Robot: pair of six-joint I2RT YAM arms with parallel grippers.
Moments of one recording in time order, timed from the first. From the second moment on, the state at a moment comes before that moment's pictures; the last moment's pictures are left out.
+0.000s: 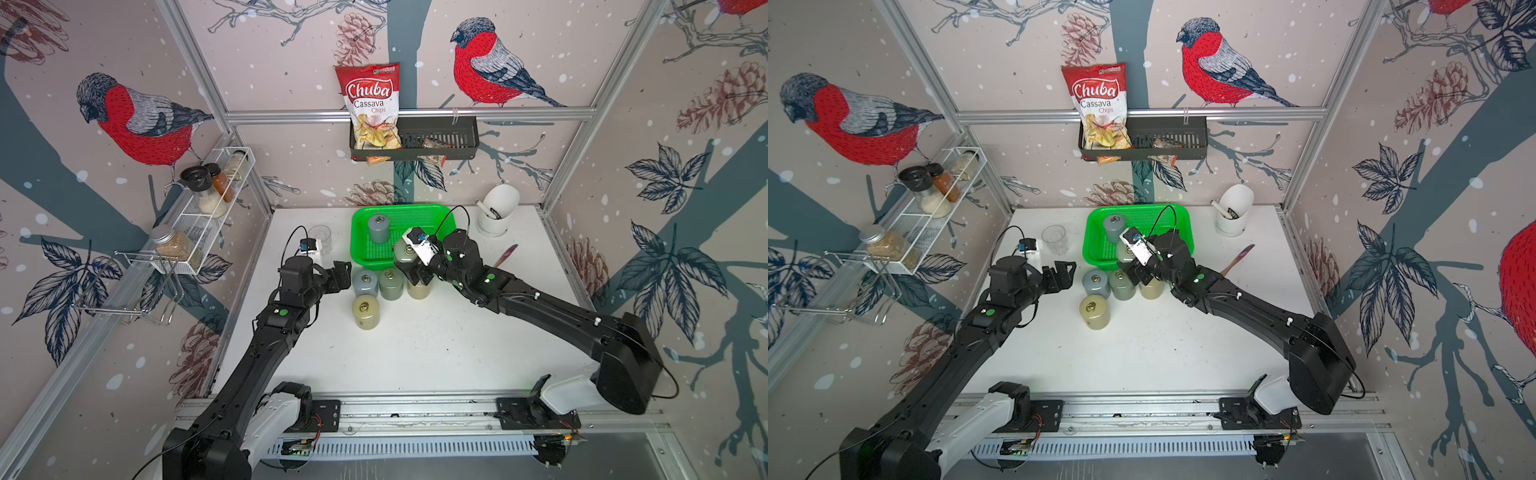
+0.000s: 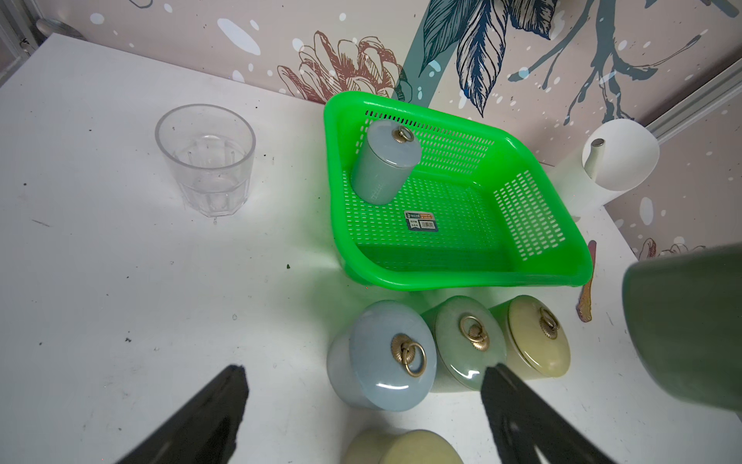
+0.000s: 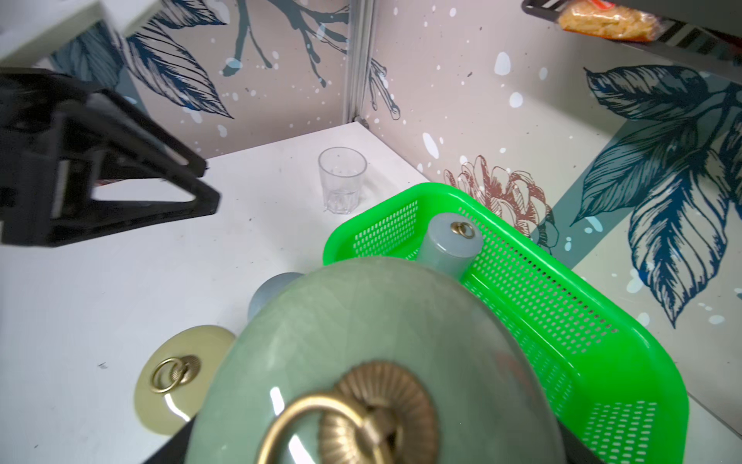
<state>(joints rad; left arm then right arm) -0.19 0.95 0.69 -0.23 0.13 -0.34 0.87 1.42 1.03 0.03 -0.07 -0.21</state>
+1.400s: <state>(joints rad) -0.19 0.98 0.69 -0.23 0.13 -0.34 1.03 1.71 0.75 0.36 0.06 0.00</state>
